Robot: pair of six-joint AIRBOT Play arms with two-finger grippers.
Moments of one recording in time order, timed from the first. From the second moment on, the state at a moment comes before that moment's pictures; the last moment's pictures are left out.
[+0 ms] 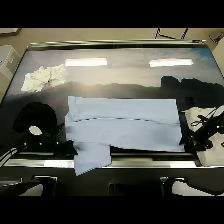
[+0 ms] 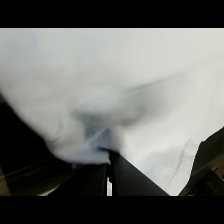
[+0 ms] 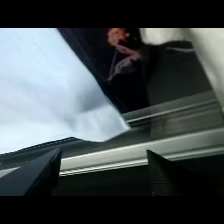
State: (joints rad) left arm 0.02 -1.26 0.47 0.88 -1.17 -1.30; right arm -0.49 -1.41 0.94 -1.48 1.53 1.54
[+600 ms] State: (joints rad) left arm 0.02 -1.19 0.47 0.90 -1.11 -1.30; right arm -0.49 -1.41 0.87 -1.39 1.39 1.47
